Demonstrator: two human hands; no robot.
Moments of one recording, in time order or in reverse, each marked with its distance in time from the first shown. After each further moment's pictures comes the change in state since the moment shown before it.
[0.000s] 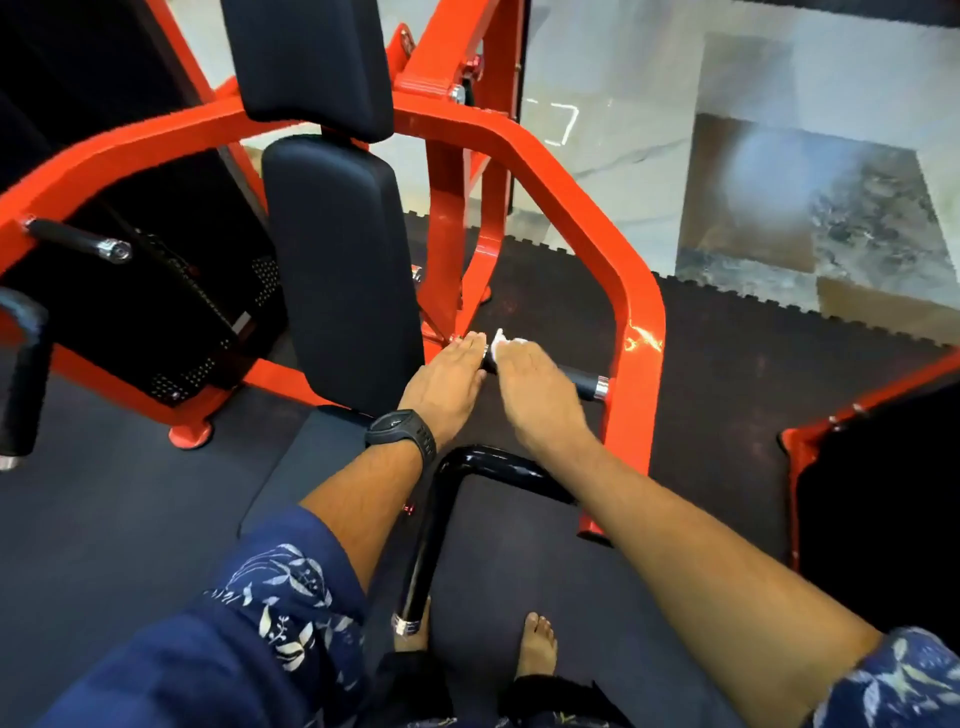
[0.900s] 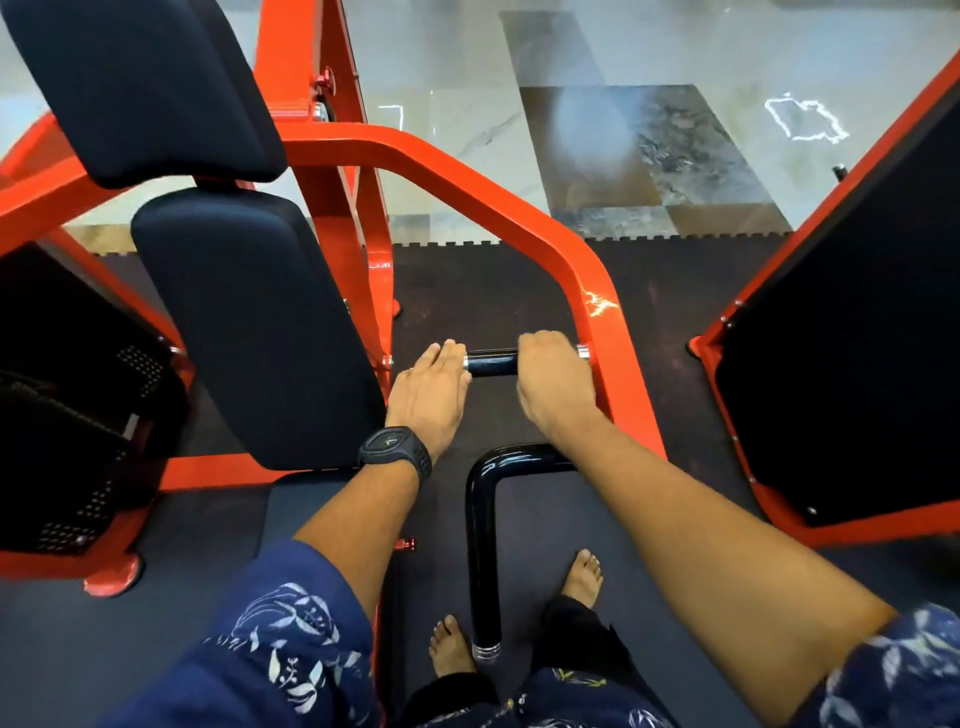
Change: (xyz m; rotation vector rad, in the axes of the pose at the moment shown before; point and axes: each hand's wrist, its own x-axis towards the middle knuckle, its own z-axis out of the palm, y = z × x) left_hand 0.017 -0.017 -0.020 0.156 -0.102 0.250; right_hand 0.005 -0.021 -0.020 -0.146 -0.066 0.582
